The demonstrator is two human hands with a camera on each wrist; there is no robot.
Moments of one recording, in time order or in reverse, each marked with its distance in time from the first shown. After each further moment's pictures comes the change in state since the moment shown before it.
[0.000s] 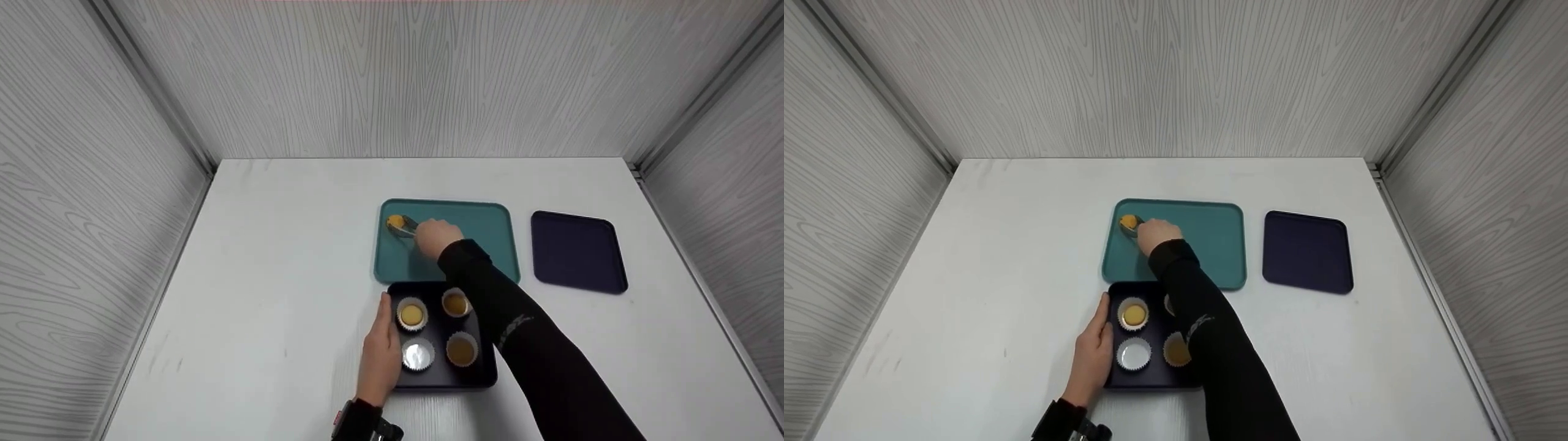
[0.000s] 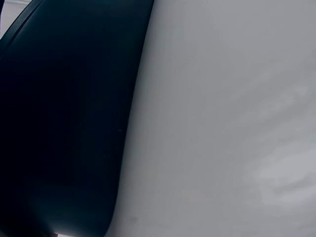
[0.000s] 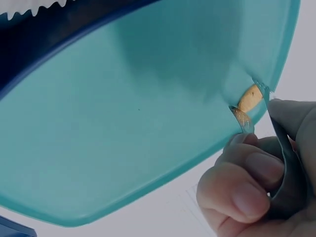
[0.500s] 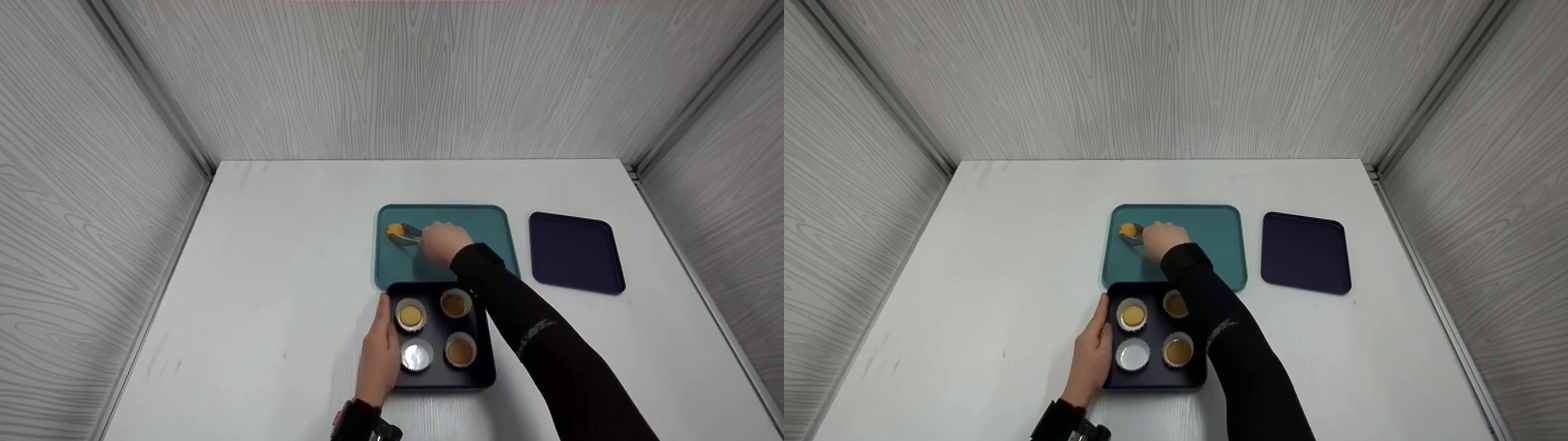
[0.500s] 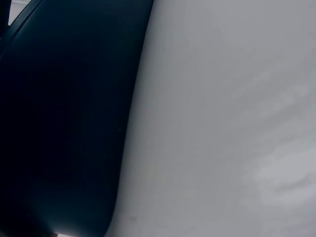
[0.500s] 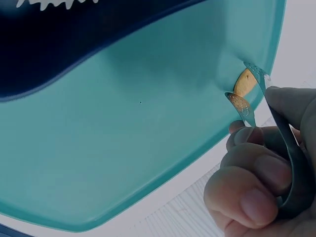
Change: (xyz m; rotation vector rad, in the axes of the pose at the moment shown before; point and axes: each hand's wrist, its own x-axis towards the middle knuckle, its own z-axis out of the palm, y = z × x) left_hand 0.003 -0.002 -0.001 0.005 -0.002 0.008; right_hand -0.010 0.014 0.000 -0.007 0.022 -0.067
